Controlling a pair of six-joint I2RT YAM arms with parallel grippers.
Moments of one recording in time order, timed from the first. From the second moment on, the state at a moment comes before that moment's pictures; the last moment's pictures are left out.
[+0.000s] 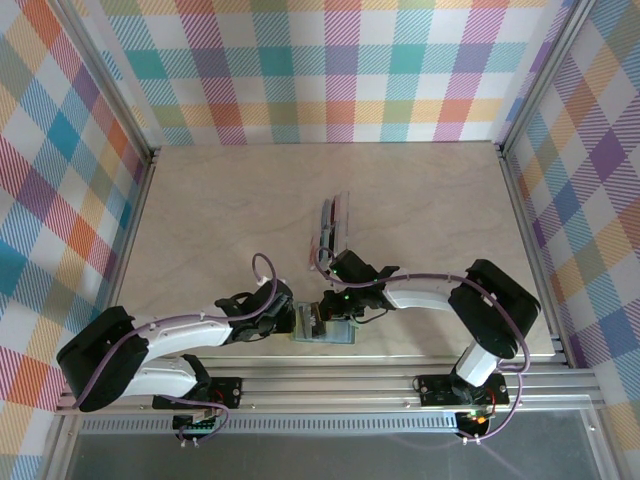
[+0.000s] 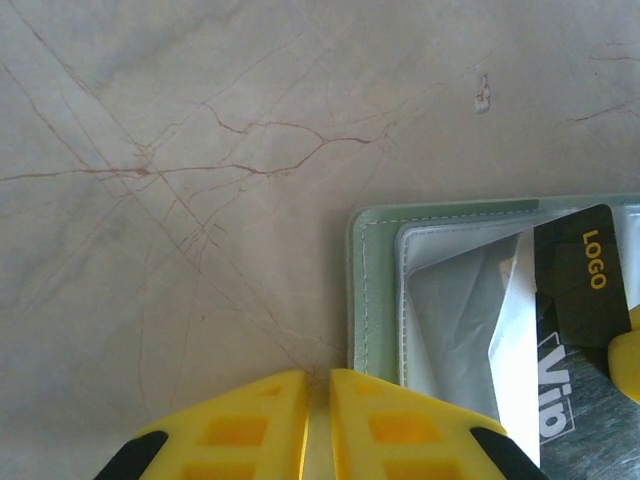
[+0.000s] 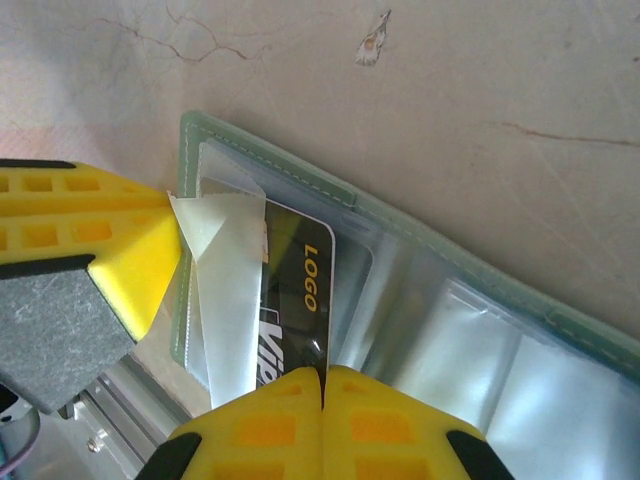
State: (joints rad) left arm -0.88 1.25 0.43 -0.19 -0.06 -0.82; right arm 0.90 1.66 0.80 -0.18 -0.42 0.75
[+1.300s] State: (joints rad) left arm -0.91 1.21 0.39 -0.15 -0.10 -0.87; right arm 0.96 1.55 0.89 -0.41 -0.13 0.71
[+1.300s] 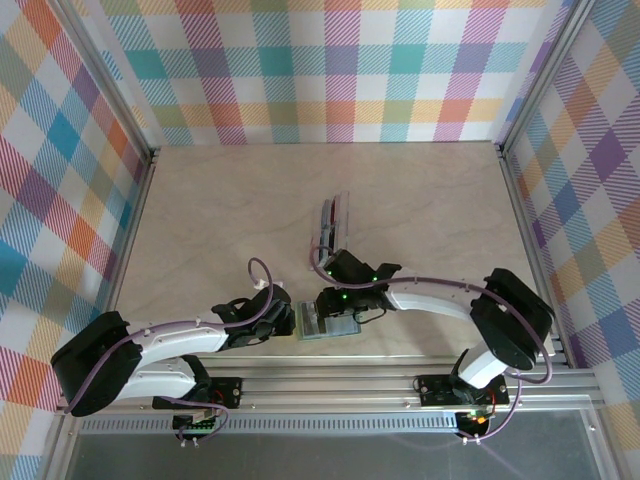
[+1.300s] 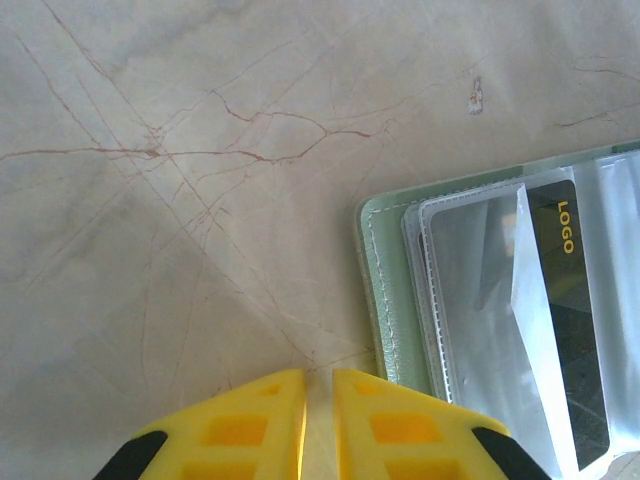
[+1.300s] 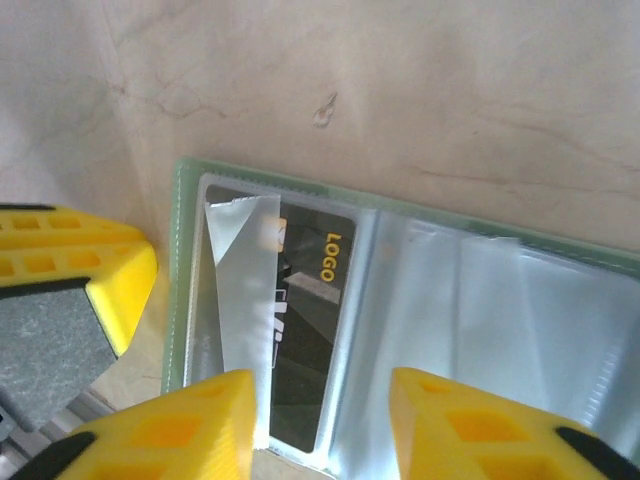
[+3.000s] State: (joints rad) left arm -0.91 1.29 0.46 -0.19 -0.05 -0.84; right arm 0.96 1.57 0.94 -0.53 -0.09 0.61
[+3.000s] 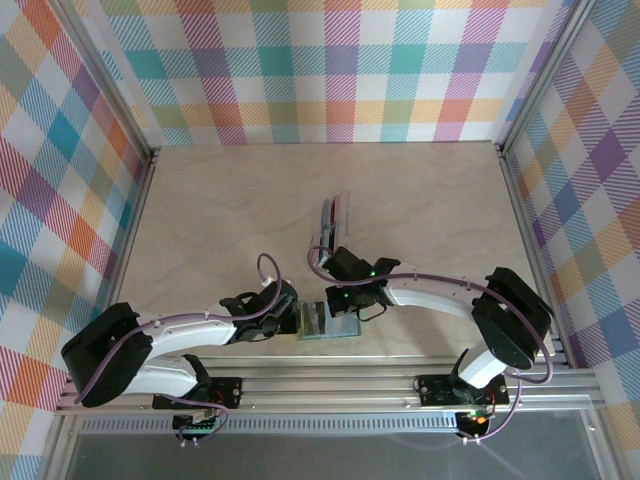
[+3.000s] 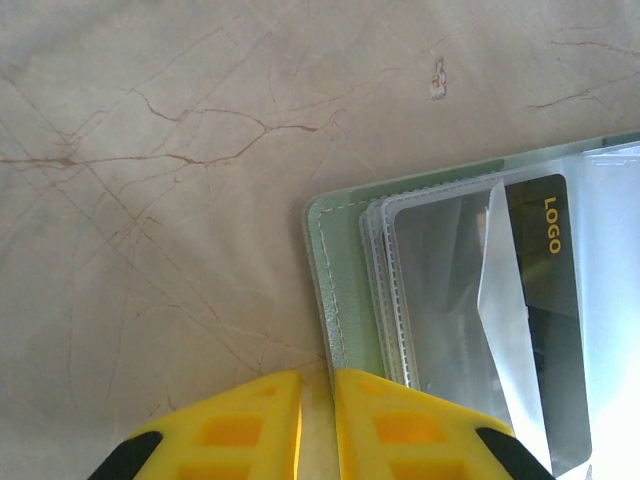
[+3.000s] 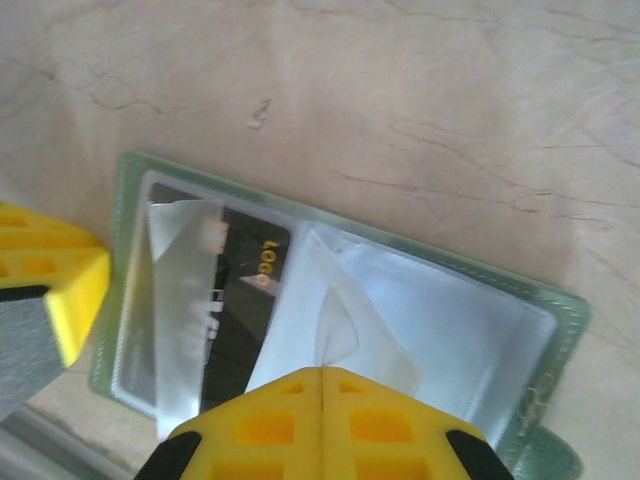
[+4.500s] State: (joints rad) left arm -0.90 0.93 0.41 -0.42 -0.12 -0.90; right arm 0.93 1.72 1.28 -0.48 -0.33 0.57
